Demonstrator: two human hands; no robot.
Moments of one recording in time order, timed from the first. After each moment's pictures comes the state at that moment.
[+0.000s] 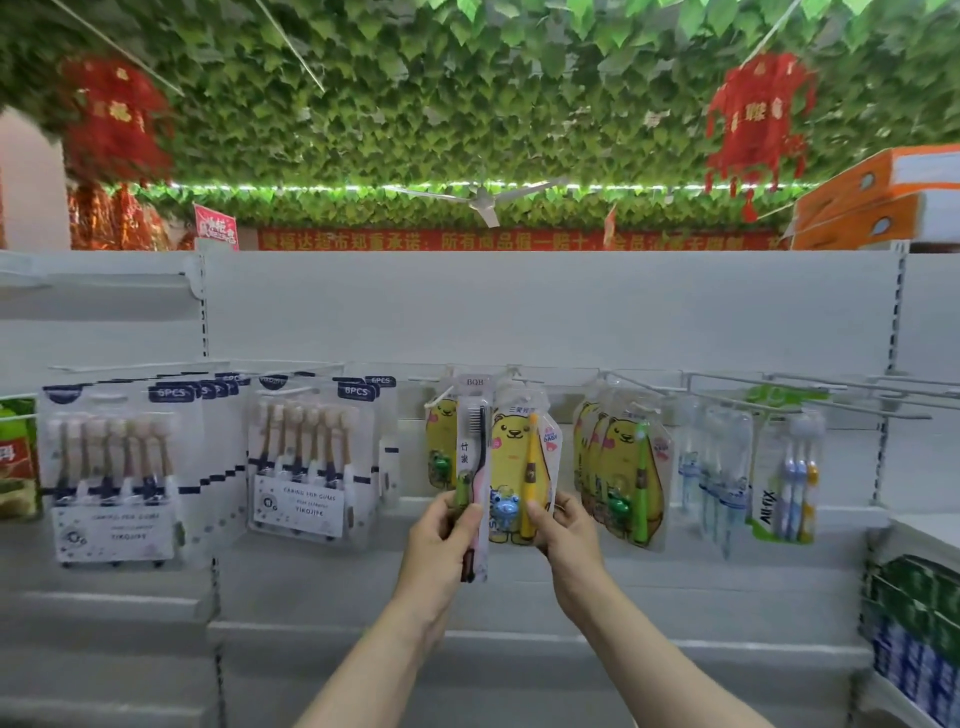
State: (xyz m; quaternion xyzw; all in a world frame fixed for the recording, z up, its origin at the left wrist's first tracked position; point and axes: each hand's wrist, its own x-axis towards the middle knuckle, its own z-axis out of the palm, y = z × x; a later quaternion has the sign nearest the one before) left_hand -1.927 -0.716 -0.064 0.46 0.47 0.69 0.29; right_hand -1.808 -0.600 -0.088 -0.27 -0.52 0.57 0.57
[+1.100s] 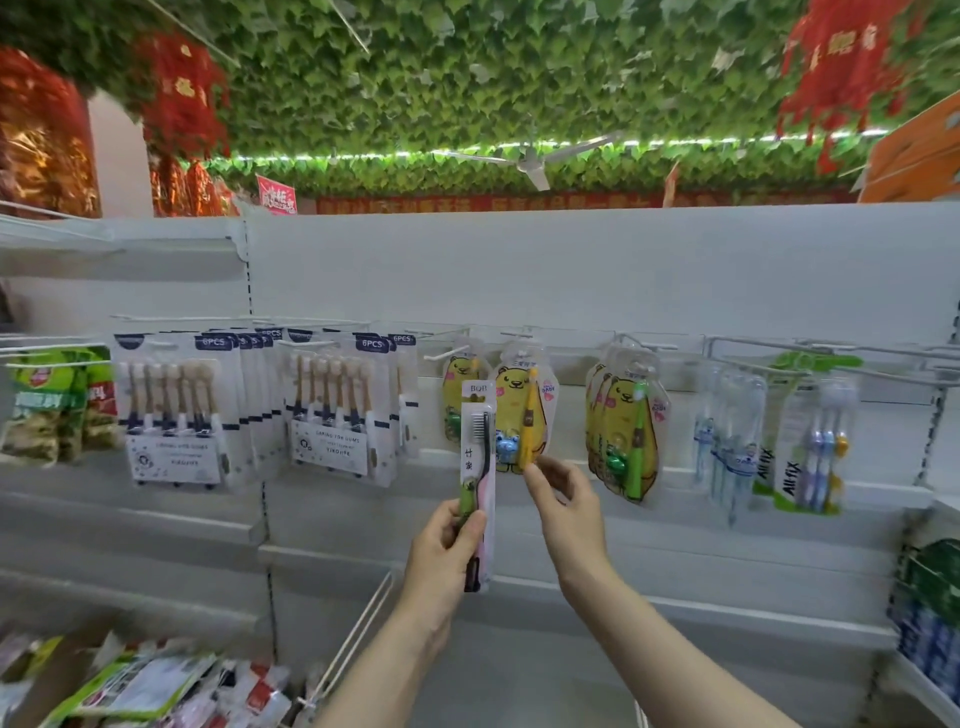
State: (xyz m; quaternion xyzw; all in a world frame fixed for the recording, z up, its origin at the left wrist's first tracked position) left_hand -1.884 -0.748 -0.112 0.40 0.49 0.72 0.28; right_hand -1.778 -0.650 -0.089 -0.29 -0.61 0.47 0.57
